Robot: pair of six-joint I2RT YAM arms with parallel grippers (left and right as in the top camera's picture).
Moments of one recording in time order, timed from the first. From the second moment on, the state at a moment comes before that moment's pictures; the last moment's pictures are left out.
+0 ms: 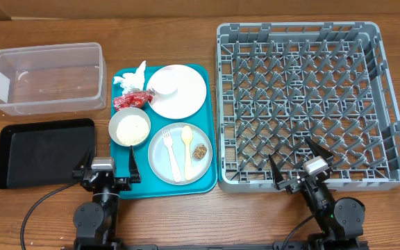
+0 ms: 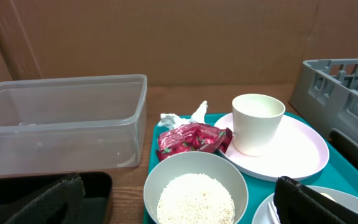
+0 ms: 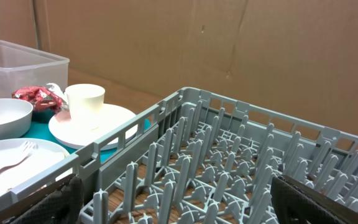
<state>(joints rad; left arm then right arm) -0.04 0.02 0.01 -0.07 -0.06 0.01 0.13 0.01 0.02 -0.01 -0.30 -0.17</state>
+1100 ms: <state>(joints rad) -0.04 0.02 0.15 -0.13 0.29 -0.08 0.12 0.02 0.22 -0.16 -0.33 0.17</state>
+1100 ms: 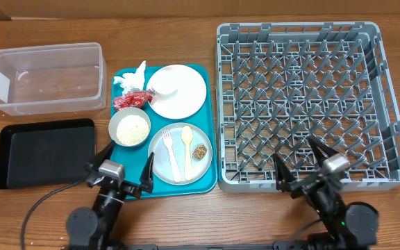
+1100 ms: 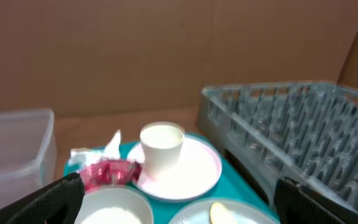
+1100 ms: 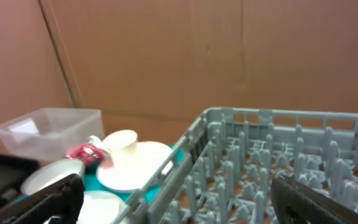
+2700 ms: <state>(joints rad) -0.15 1.84 1.51 -0.67 0.19 -0.16 0.12 1.08 1.17 -1.03 -0.12 0.38</state>
